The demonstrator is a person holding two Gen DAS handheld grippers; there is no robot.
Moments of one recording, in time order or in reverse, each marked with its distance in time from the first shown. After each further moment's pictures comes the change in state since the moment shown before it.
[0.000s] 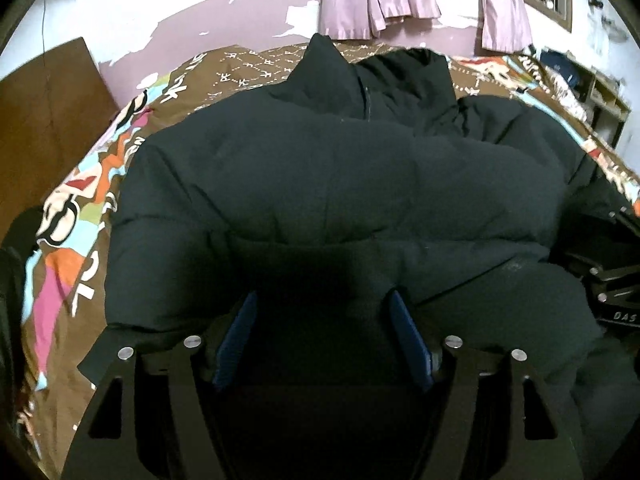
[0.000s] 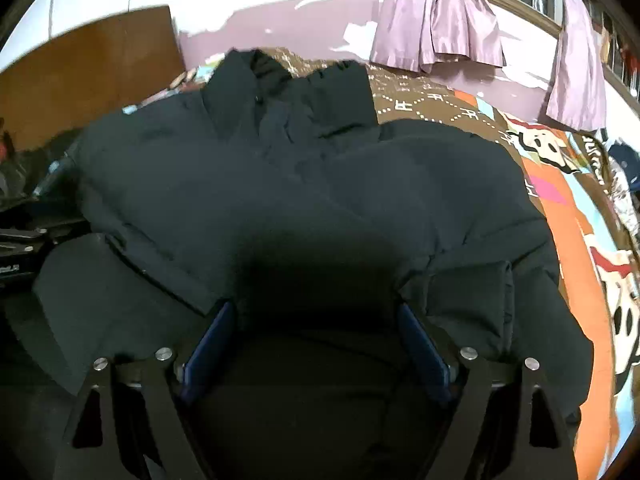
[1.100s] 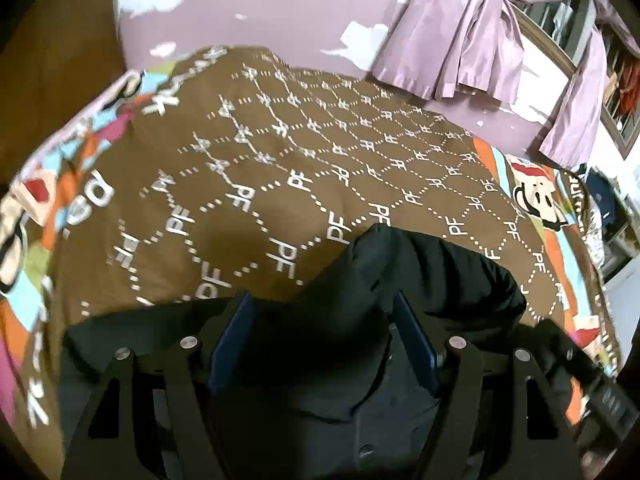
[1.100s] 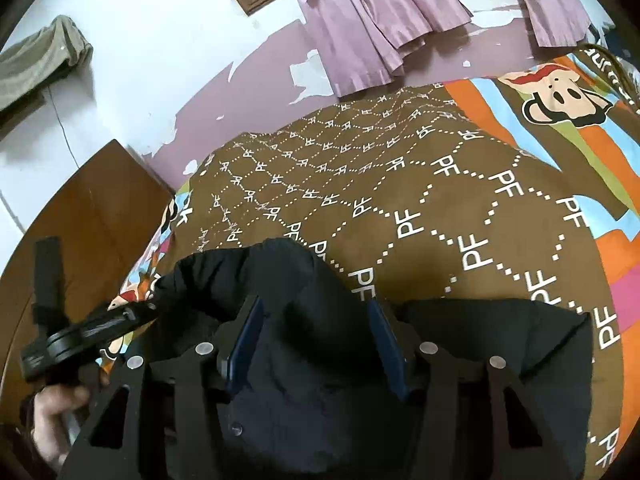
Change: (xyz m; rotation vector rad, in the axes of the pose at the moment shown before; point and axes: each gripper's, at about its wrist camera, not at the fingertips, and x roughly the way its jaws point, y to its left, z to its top) left arm 0.090 0.043 0.228 -0.349 -0.001 -0.072; right arm 0.080 -0.105 0.189 0.435 -0.074 0.199
